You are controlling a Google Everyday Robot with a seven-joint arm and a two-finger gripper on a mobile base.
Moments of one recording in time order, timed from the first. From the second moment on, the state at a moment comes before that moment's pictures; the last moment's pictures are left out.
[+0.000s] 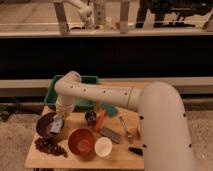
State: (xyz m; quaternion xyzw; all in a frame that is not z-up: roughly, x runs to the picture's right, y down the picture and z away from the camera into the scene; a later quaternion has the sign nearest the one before) arm -0.232 0.146 0.789 -0.17 -0.36 -0.56 0.72
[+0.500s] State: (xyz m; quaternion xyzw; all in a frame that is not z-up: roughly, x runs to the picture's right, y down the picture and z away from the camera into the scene) arm -0.272 0.186 0.746 -0.16 -0.39 -0.60 0.67
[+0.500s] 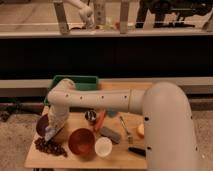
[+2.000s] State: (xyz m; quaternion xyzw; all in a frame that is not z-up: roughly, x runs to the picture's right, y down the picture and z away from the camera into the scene) arm -0.380 0.115 0.805 -0.10 -0.41 -0.64 0.64
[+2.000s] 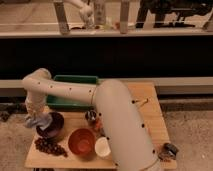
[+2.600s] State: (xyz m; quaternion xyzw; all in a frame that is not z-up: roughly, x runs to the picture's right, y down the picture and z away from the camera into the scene) arm -0.293 0.106 0.816 -0.08 -0.39 -0.62 0.68
